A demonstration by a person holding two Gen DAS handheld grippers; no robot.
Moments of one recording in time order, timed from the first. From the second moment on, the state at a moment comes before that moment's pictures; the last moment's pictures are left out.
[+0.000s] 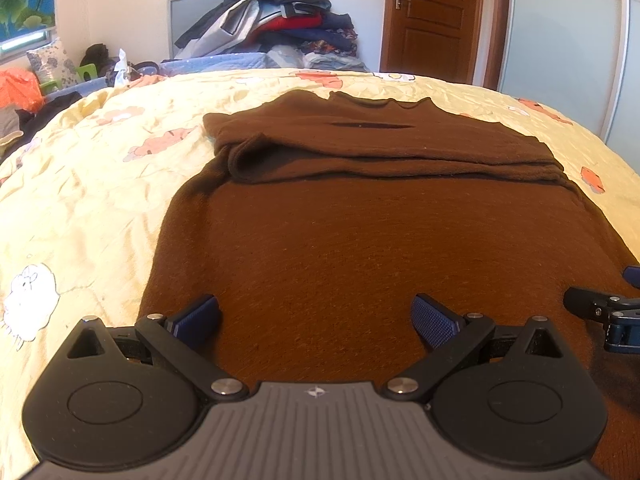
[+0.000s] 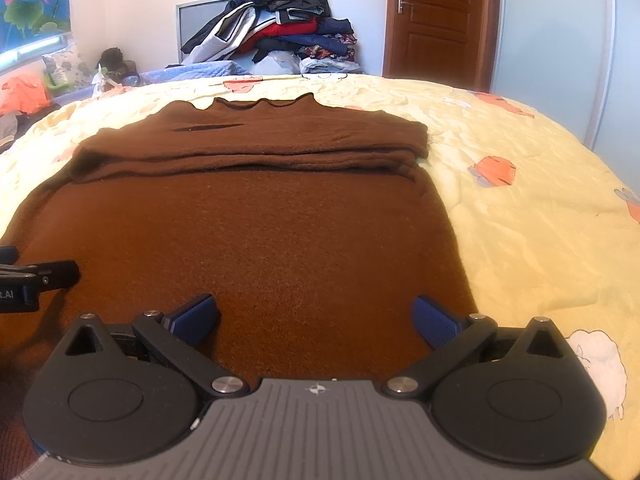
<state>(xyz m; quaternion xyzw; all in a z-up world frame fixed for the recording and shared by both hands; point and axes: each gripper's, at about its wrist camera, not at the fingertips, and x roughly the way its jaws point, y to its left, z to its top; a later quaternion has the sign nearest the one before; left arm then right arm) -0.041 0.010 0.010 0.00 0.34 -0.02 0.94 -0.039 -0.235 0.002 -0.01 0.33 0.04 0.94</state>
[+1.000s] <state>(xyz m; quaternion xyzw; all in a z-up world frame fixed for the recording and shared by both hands) -0.042 0.011 0.010 0.00 0.34 -0.02 0.94 -0.039 -0.236 0.002 -0.01 0.33 0.04 0.94</state>
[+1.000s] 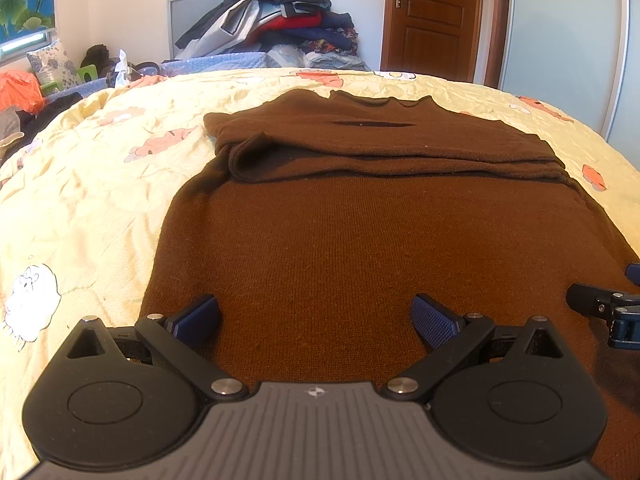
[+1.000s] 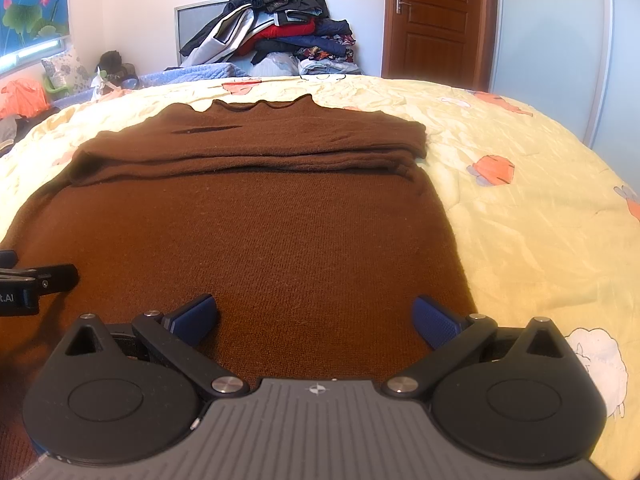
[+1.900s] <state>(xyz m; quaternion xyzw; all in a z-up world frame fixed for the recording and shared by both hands) -0.045 0.007 0.011 0.01 0.34 -0.01 0.94 -0.041 -0.236 0.001 -0.01 0.33 0.04 0.94</state>
